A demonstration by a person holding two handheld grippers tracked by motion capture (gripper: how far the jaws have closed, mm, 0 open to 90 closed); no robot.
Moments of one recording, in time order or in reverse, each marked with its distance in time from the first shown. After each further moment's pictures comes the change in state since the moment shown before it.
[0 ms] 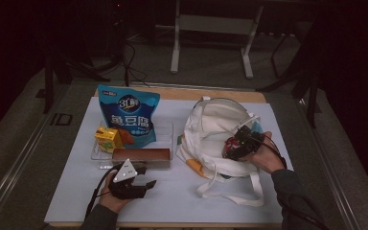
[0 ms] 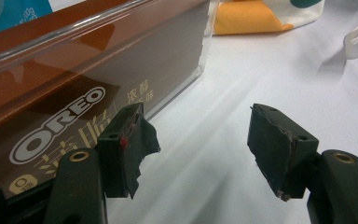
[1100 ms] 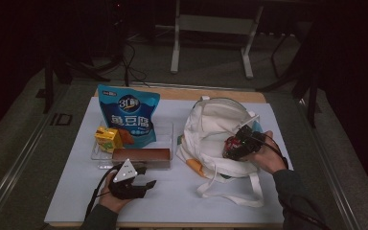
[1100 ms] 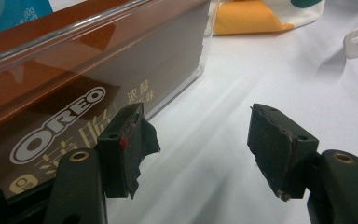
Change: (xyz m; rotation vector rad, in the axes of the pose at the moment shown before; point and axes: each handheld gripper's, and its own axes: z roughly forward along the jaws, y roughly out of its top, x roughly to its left) left arm 0.000 0.000 0.000 0.000 0.001 -0.001; right arm 0.003 0.000 -0.009 -0.027 -0.004 0.006
